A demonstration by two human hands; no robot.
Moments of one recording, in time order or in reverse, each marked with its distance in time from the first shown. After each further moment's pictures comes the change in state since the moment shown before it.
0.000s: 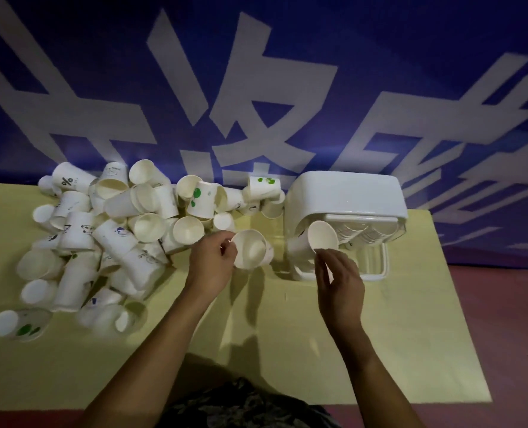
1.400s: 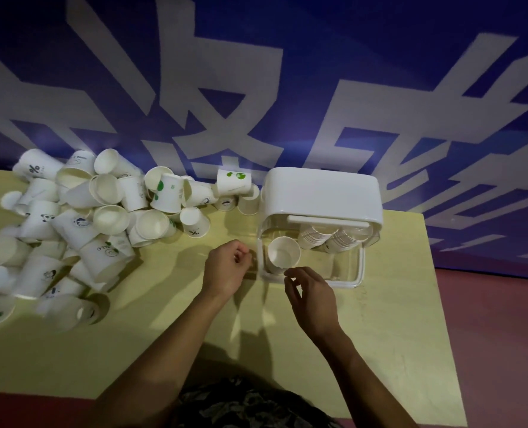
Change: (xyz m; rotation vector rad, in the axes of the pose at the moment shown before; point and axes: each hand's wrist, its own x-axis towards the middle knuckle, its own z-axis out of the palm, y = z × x) left_hand 0.003 0.020 0.130 0.037 -0.045 -0.189; right_hand 0.014 0.099 -0.002 0.046 -0.442 -0.042
